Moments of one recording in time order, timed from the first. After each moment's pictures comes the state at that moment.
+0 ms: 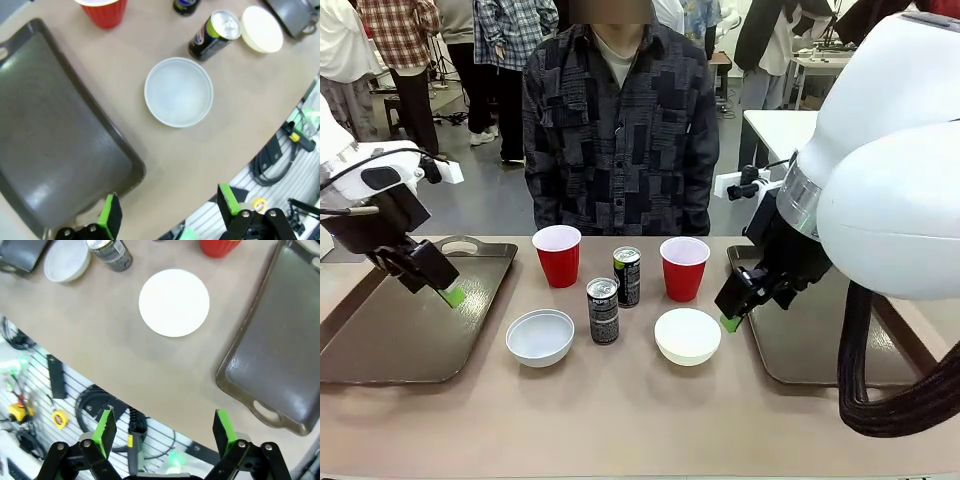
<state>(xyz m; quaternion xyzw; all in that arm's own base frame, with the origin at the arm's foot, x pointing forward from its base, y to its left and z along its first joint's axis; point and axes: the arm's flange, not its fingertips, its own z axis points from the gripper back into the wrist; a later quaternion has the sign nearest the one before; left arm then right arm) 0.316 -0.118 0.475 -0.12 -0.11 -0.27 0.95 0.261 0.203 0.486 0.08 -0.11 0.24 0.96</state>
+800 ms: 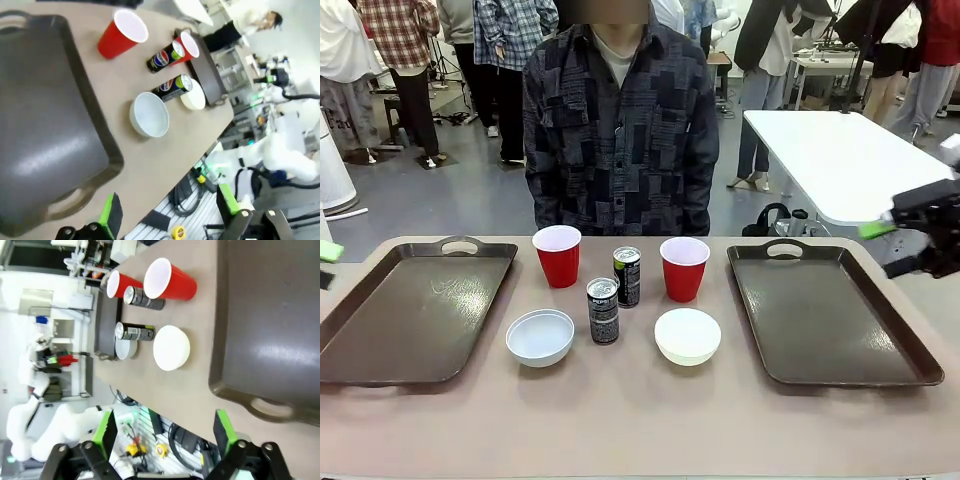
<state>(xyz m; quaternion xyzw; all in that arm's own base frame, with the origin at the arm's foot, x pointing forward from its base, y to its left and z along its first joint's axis) 0.298 0.100 0.454 -0.45 -0.16 -0.11 0.87 0.311 -0.062 0.479 0.42 -0.13 -0.01 0.90</state>
